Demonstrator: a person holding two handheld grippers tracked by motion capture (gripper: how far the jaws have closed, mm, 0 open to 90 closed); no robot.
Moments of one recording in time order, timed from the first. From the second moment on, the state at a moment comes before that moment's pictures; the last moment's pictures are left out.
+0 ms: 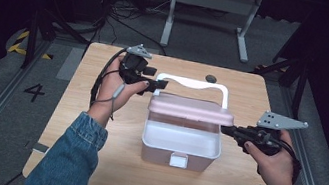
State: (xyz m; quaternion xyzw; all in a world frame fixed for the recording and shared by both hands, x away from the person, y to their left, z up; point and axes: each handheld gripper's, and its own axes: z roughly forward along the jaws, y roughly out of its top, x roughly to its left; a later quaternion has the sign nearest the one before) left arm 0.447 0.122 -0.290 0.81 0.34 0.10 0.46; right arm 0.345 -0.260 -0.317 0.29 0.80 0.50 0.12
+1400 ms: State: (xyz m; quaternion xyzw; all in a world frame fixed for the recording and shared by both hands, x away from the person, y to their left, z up) left arm 0.388 0.106 -0.294 0.85 0.23 0.16 0.45; right arm 0.362 -0.260 -0.305 0.32 0.78 0.53 0.12
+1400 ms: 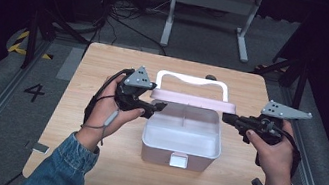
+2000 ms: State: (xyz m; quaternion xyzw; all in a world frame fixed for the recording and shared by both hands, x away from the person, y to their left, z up) left arm 0.396 0.094 -0.292 0.84 0.21 0.19 0.47; right arm 0.357 -0.263 -0.303 0.32 0.77 0.54 0.12
